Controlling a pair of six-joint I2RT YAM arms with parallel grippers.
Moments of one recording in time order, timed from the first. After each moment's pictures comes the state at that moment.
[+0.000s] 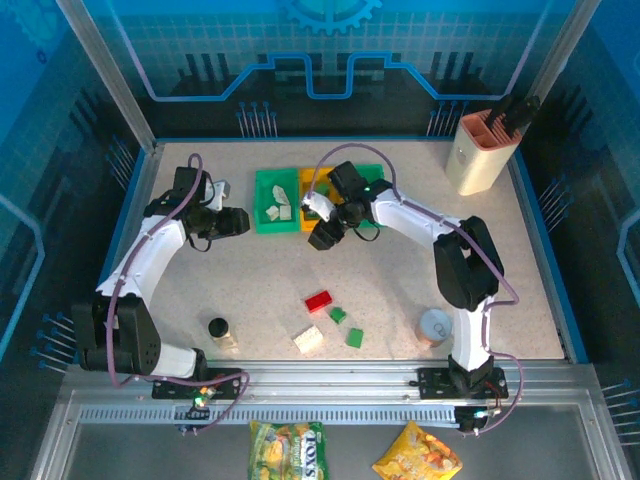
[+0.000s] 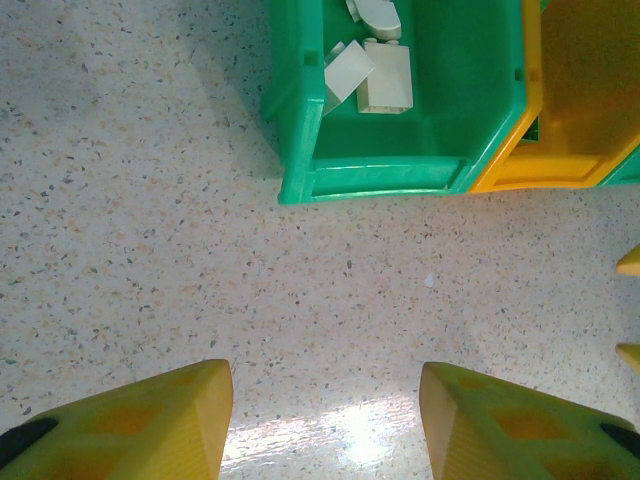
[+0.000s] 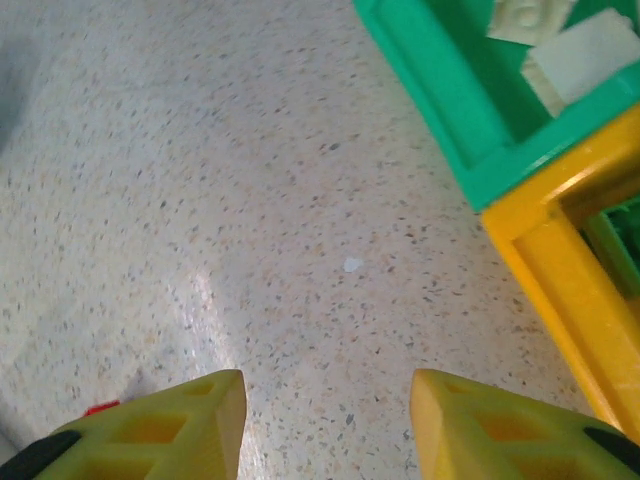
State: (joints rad) left arm -0.01 1.40 1.11 -0.75 0.32 -0.24; right arm 0.60 1.96 1.55 -0.69 -0.49 -0.44
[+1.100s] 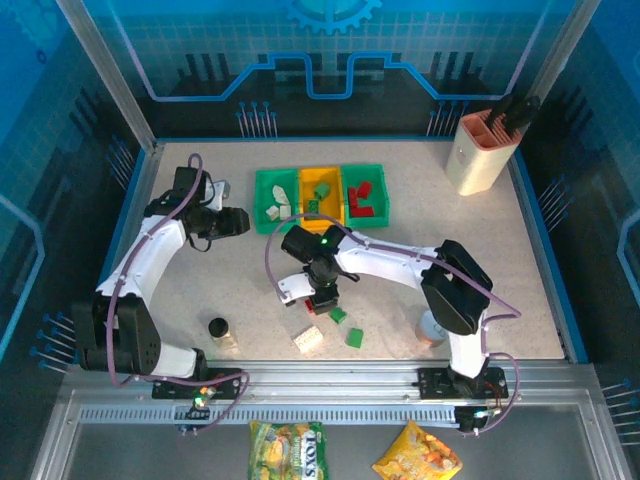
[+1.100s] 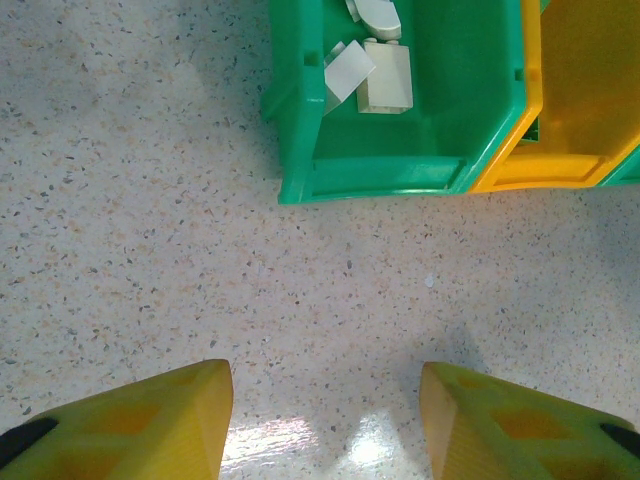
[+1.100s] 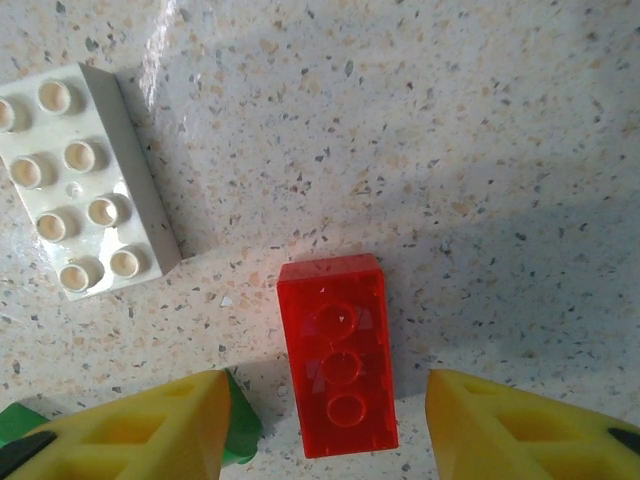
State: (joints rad) left arm -0.01 1.40 1.11 -0.75 0.32 -0.24; right arm 0.97 1.92 1.45 -0.96 -0.12 -0.93
